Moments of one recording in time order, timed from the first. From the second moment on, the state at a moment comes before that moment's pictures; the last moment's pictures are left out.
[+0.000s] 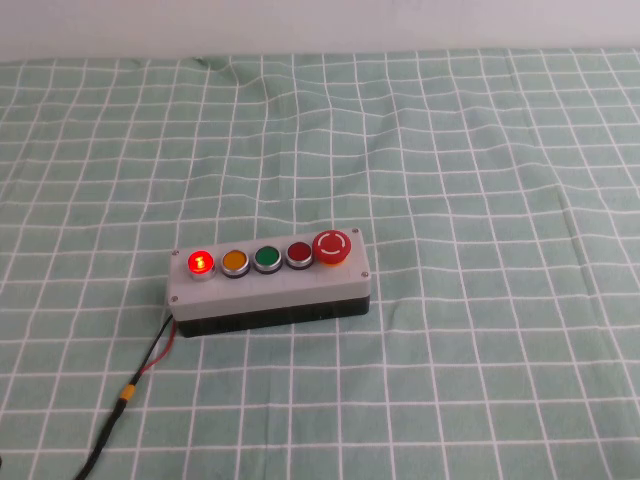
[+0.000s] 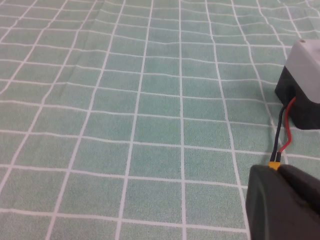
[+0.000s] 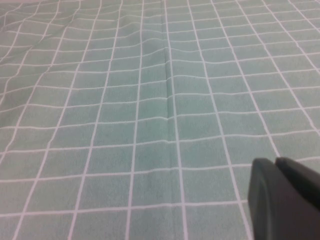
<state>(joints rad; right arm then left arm) 0.04 -0.01 0.03 0.07 0.34 0.07 -0.02 -0.01 0.03 -0.03 0.39 0.00</state>
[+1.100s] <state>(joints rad) 0.04 -0.01 0.03 0.07 0.34 0.07 -0.02 -0.01 0.03 0.01 0.37 -0.01</state>
